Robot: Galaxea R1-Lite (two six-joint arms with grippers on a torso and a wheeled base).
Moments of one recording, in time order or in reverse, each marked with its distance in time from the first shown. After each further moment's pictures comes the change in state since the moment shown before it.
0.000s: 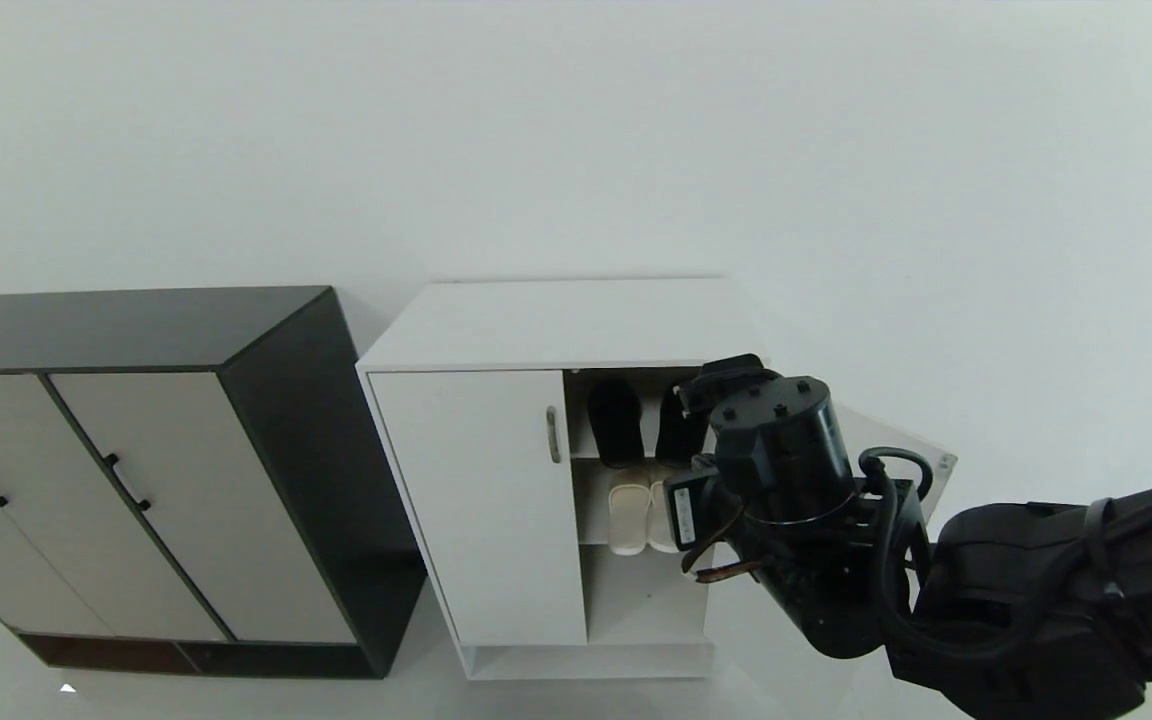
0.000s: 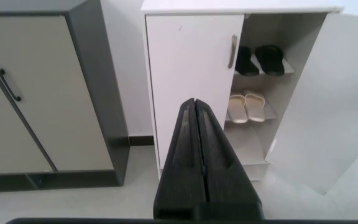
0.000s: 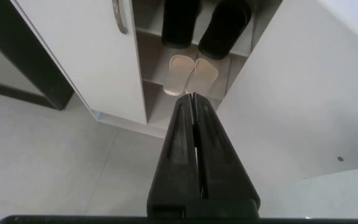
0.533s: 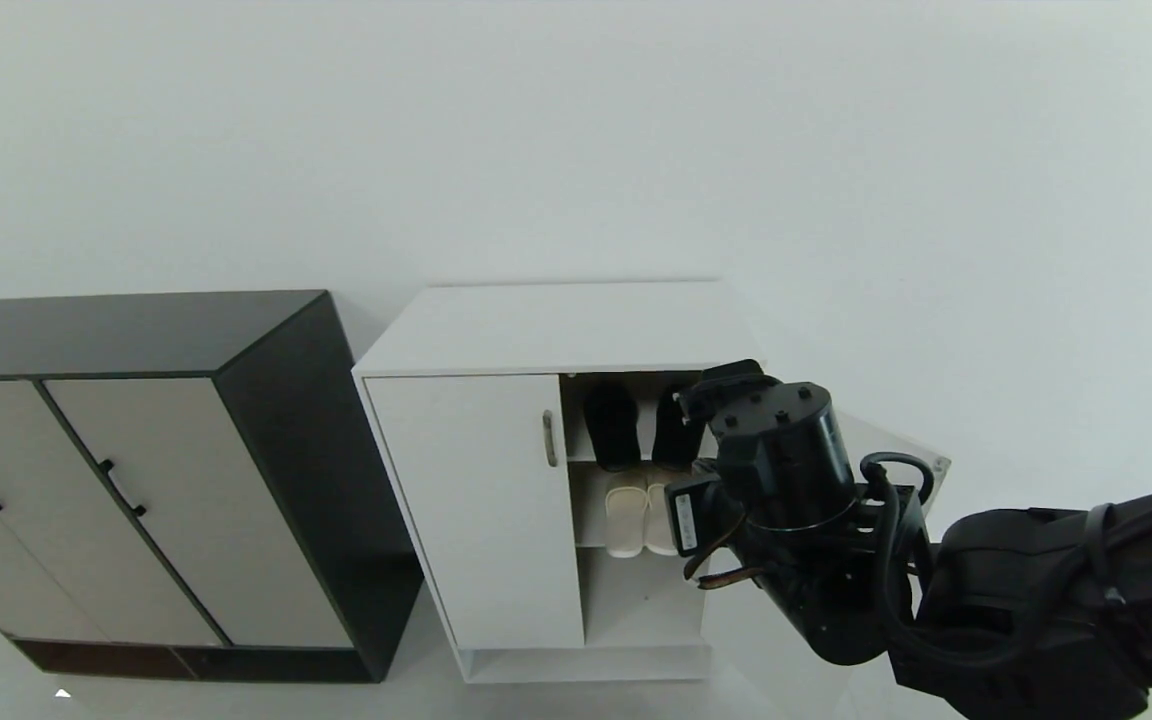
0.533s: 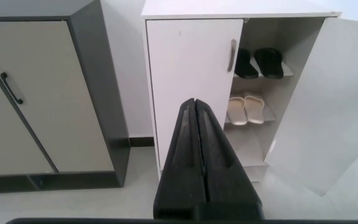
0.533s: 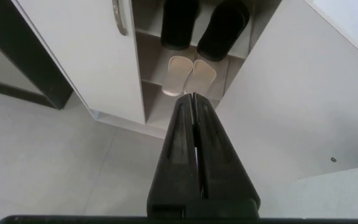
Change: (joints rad) left arm 0.000 0.000 0.000 0.000 0.000 0.000; right arm 0.000 -0.005 0.016 -0.007 0.000 -0.008
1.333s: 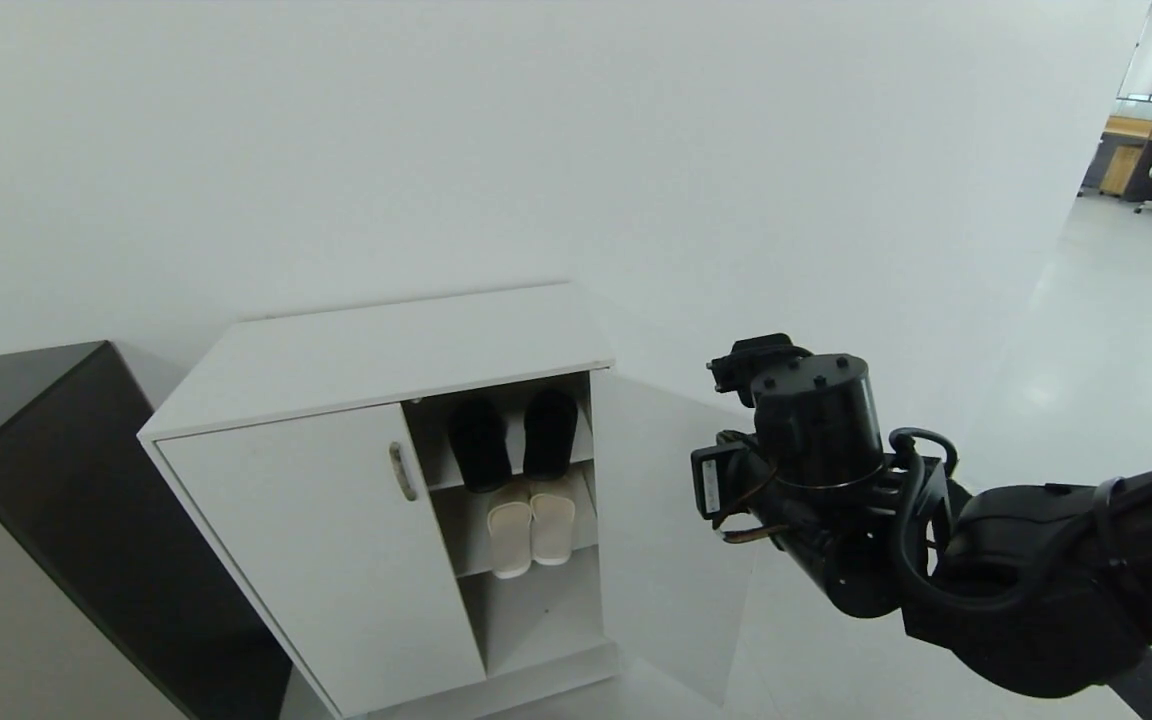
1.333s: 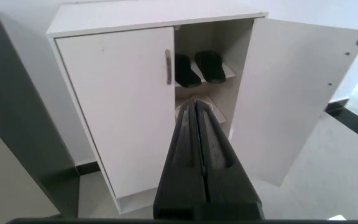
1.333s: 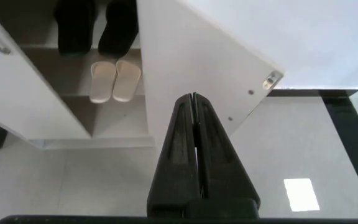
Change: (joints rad) left arm 0.000 0.000 0.000 0.000 -0.001 0.002; right arm -0.087 -0.002 0.003 -0.056 0.031 -0.027
